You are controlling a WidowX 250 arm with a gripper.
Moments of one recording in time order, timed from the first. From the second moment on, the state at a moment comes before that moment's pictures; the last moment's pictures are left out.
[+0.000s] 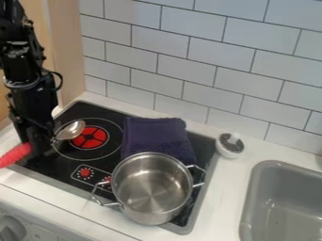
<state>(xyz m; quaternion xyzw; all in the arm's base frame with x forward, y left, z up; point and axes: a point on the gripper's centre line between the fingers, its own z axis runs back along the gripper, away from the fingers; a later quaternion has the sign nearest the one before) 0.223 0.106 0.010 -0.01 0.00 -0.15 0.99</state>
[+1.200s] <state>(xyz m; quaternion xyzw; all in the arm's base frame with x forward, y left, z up) 0.225 0.093 0.047 -0.05 -0.03 -0.17 0.98</state>
